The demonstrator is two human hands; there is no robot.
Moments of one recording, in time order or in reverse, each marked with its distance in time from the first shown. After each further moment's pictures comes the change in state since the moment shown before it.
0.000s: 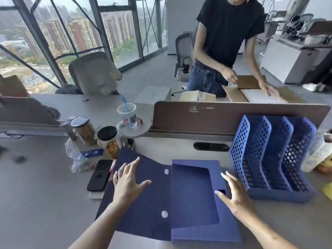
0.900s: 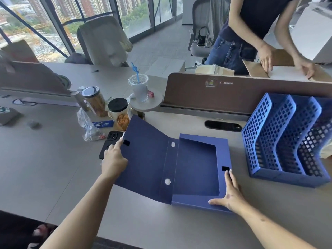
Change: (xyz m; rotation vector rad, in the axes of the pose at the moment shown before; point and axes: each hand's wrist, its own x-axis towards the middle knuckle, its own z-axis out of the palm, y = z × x) left_hand -0.002 -0.052 -0.042 0.038 -0.106 -0.342; right_hand -0.032 0.006 0.052 0.008 -0.453 0.308
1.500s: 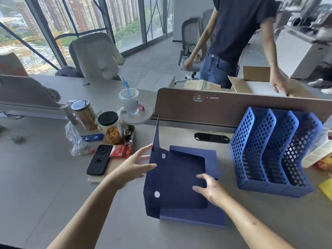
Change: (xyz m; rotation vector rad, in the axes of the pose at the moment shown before) left_hand -0.042 0.094 -0.030 -0.654 -0.637 0.227; right_hand 0.008 -0.076 -0.036 0.042 -0.083 -0.055
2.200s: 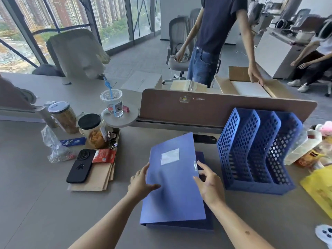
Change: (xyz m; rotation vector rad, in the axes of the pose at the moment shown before) left_hand 0.078 -0.092 0.073 0.396 0.228 -0.151; right_hand -0.026 -0.021 -0.020 0.205 0.431 -0.080
